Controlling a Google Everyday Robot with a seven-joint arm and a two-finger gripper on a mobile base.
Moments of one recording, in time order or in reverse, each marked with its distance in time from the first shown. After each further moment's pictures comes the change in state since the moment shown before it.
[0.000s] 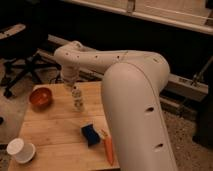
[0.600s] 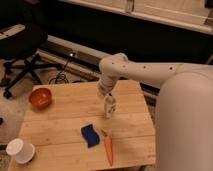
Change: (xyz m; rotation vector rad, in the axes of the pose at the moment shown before) arm 0.171 -0.017 -0.025 -0.006 -0.049 0.302
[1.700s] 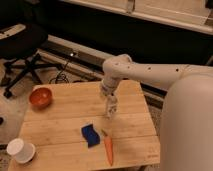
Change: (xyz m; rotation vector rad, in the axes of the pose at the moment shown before) arm -0.006 0.000 -0.002 0.010 0.004 -0.022
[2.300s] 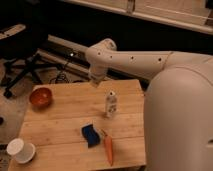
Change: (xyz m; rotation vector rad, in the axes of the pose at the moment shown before) arm -0.058 -0.007 -0.050 0.156 0.035 -0.127
